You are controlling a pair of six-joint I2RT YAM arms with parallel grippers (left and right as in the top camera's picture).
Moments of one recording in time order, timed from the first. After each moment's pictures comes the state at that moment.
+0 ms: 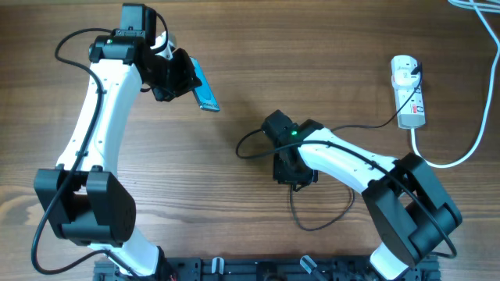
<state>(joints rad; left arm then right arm) -0.08 1.82 1.64 -1.07 0.44 -0.54 0.66 1.81 1.02 -0.83 -0.05 0.71</state>
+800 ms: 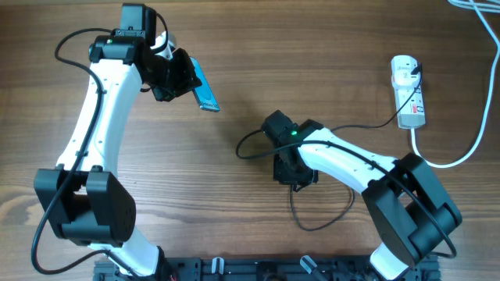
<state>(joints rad) -0.08 1.82 1.64 -1.07 0.44 -0.54 0.66 1.81 1.02 -0.83 -0.06 0.71</state>
